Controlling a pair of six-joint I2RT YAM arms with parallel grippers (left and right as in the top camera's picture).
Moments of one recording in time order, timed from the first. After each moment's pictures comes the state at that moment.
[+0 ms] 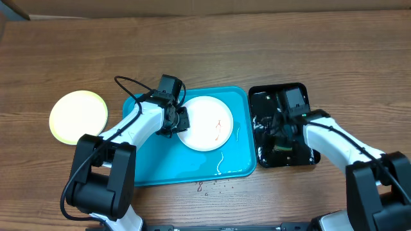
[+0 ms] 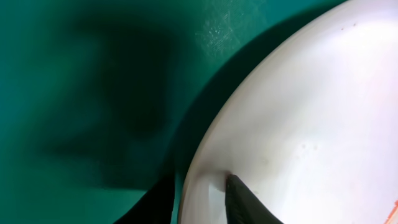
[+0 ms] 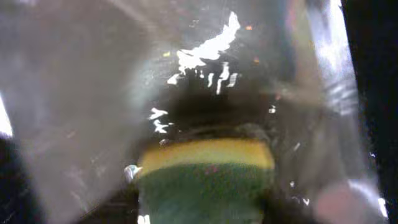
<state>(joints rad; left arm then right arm) -0.28 1.82 1.05 -0.61 0.07 -0.48 0.27 1.65 0.84 -0.46 0.11 0.48</state>
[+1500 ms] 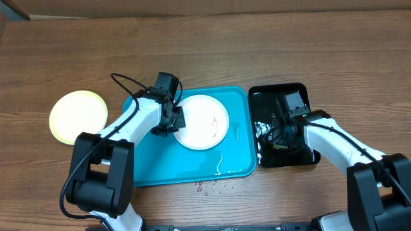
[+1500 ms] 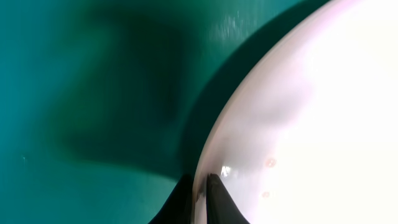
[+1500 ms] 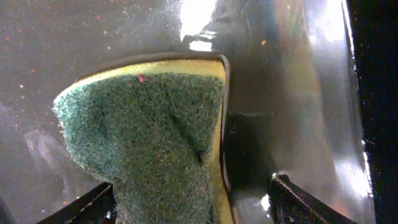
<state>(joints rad) -0.26 1.84 1.10 -0.71 0.03 -0.45 0.27 1.64 0.84 -0.61 0.11 0.48</state>
